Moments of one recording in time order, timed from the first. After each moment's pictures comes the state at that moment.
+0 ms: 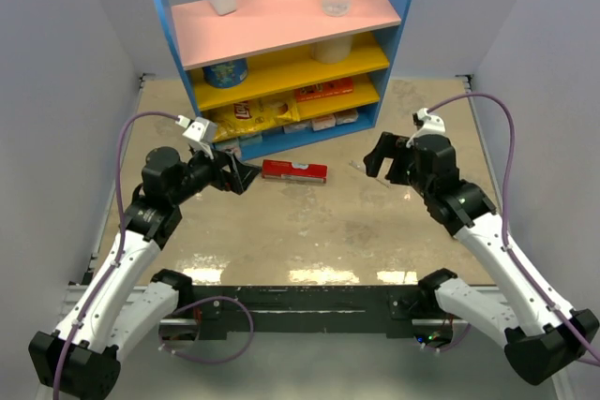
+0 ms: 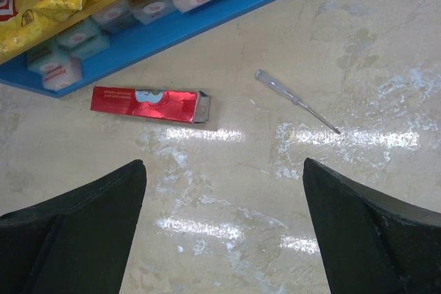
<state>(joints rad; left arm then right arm) -0.30 0.79 0.72 -0.14 0.41 -0.30 0.44 0.92 0.94 -0.51 0.16 0.50</state>
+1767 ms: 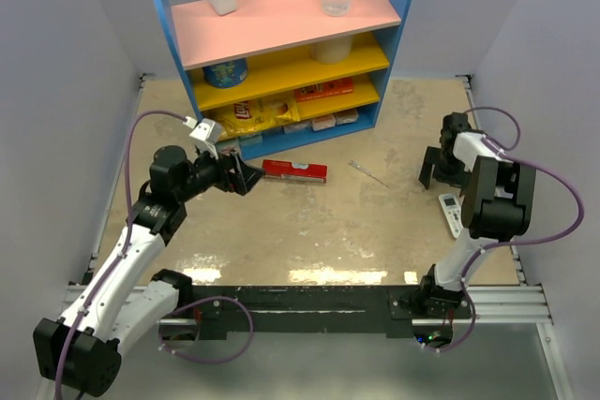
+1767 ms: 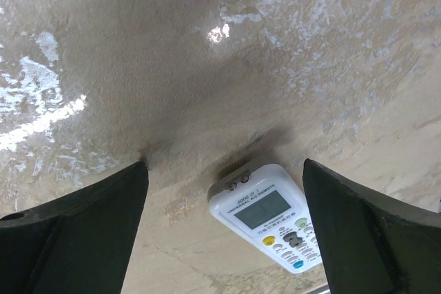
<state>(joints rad) -0.30 0.84 0.69 -0.11 0.44 -0.33 -0.17 1.81 1.17 -0.71 0.29 0.19</state>
